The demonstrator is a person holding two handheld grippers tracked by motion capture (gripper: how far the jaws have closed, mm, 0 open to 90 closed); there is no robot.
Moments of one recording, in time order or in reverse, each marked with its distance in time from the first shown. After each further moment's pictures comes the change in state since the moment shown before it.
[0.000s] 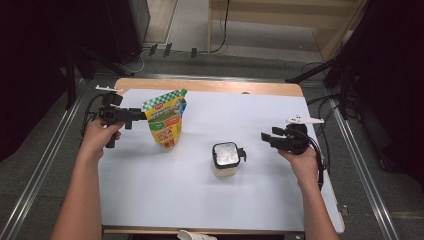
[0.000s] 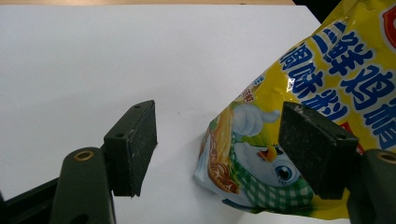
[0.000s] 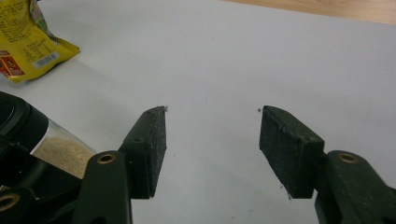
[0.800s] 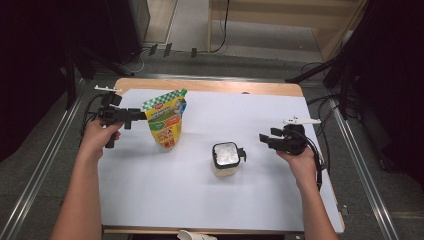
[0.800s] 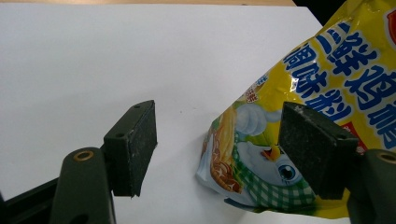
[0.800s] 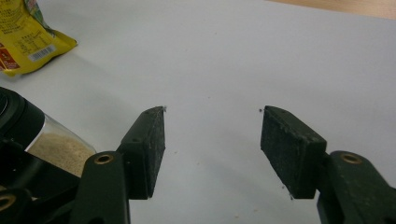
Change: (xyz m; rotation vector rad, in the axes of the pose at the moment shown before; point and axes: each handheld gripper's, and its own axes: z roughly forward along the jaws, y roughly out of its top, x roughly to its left) left arm 0.002 -0.001 0.000 -0.002 0.001 -0.008; right arm 0.004 -0.001 0.005 0.015 -0.007 -0.013
